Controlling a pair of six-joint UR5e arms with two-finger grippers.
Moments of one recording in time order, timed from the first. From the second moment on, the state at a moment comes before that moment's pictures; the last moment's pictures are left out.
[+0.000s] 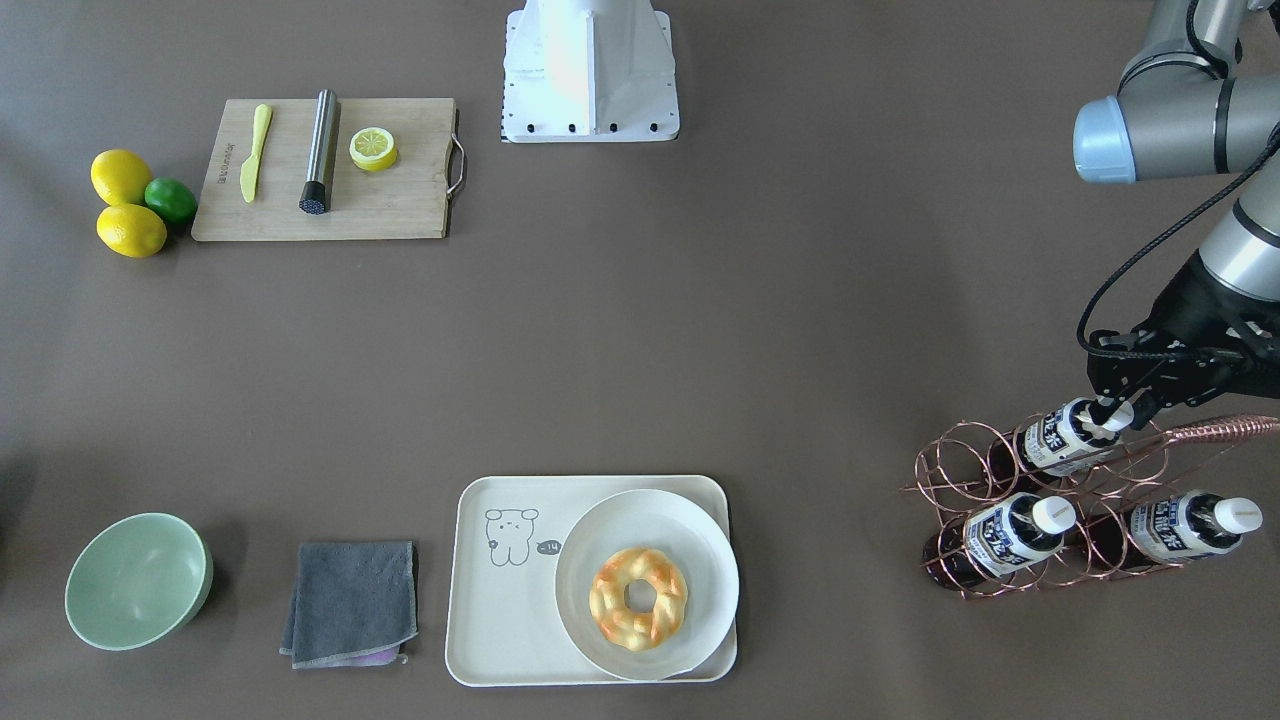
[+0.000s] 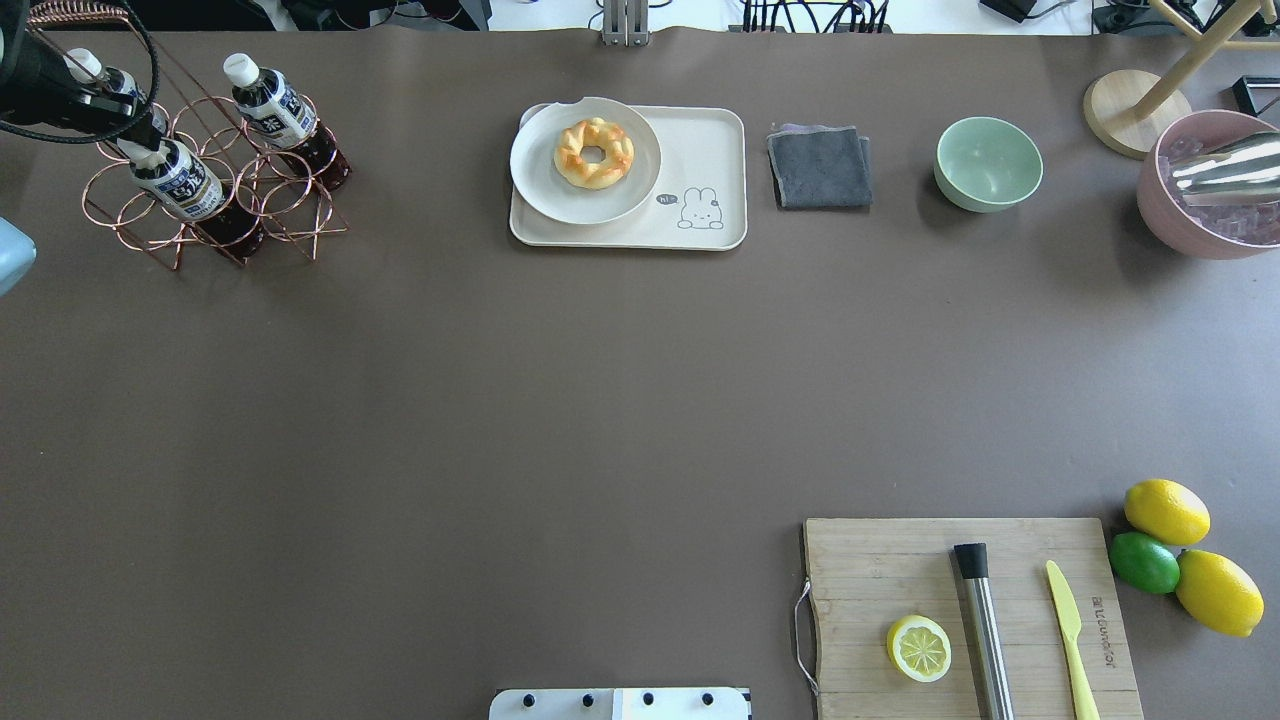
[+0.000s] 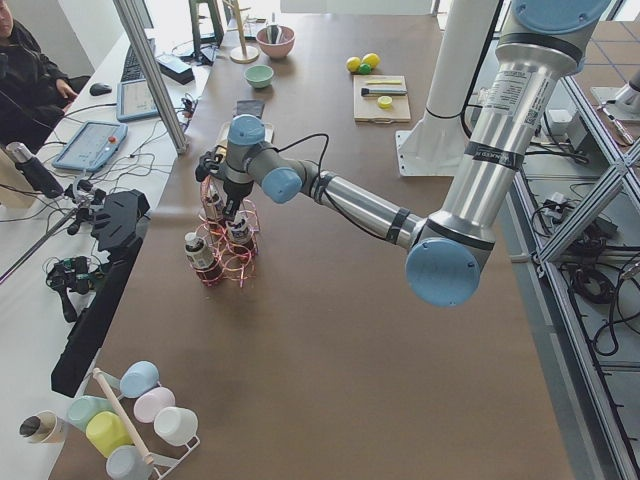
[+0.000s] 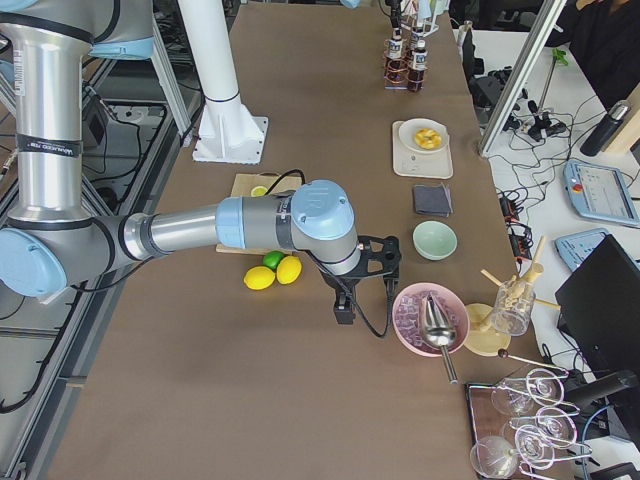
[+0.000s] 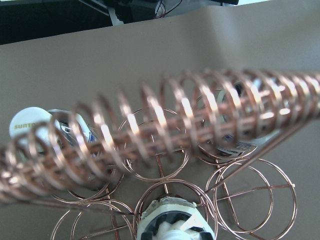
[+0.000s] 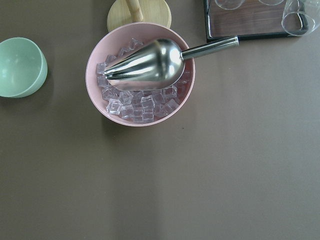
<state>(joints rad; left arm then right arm) -1.16 -1.89 -1.66 -1.89 -2.12 -0.57 1.79 -1.66 1.89 -1.73 2.43 -0.04</state>
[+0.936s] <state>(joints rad) -1.31 -1.97 -1.87 -1.58 -2.23 -0.56 1.79 -1.66 1.89 -1.73 2.43 -0.04</state>
